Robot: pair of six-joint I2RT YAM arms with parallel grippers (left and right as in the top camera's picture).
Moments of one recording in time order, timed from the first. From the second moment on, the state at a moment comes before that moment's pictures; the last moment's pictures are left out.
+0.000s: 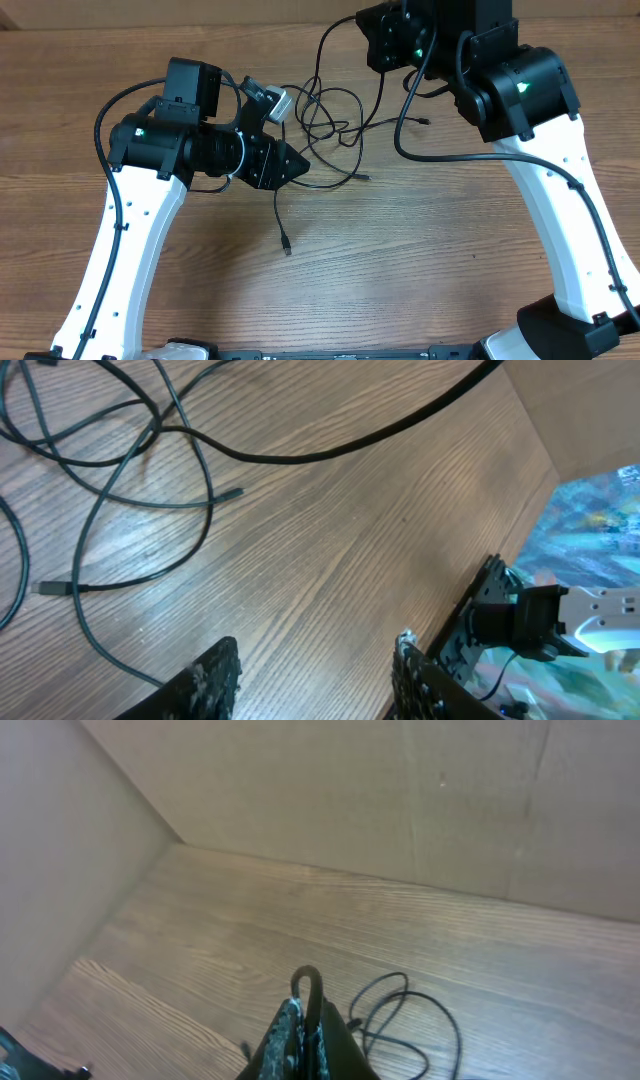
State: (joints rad) left arm -0.20 1.47 1.51 -1.16 0.71 0.16; right arm 0.41 1.71 2.08 -0.85 -0.20 0.26
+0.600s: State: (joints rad) left arm -0.20 1.51 1.51 -1.12 0.58 0.15; right arm 0.41 1.71 2.08 -0.82 -0.46 0.49
